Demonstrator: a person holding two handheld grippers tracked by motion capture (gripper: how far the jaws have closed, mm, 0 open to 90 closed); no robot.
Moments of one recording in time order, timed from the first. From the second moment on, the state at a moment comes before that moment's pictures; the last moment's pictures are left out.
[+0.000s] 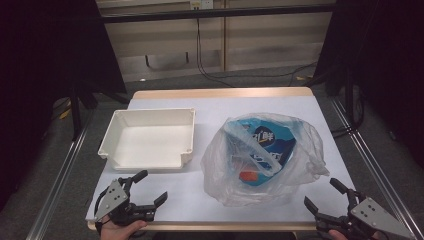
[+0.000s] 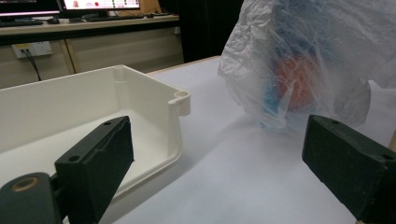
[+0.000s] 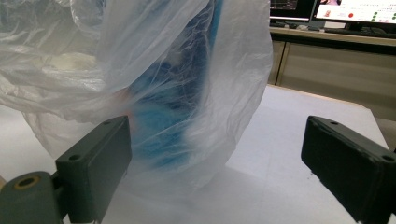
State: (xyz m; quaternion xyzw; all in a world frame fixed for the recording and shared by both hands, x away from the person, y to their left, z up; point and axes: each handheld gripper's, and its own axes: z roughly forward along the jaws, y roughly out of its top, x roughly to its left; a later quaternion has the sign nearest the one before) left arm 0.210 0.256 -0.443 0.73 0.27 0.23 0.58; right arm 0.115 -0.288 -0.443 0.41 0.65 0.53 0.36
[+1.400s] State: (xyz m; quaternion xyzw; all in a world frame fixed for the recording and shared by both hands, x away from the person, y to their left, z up) left arm 0.202 0.211 -0.411 0.80 0.20 0.12 0.56; right arm 0.123 -0.285 -0.399 0.39 0.70 0.54 0.25
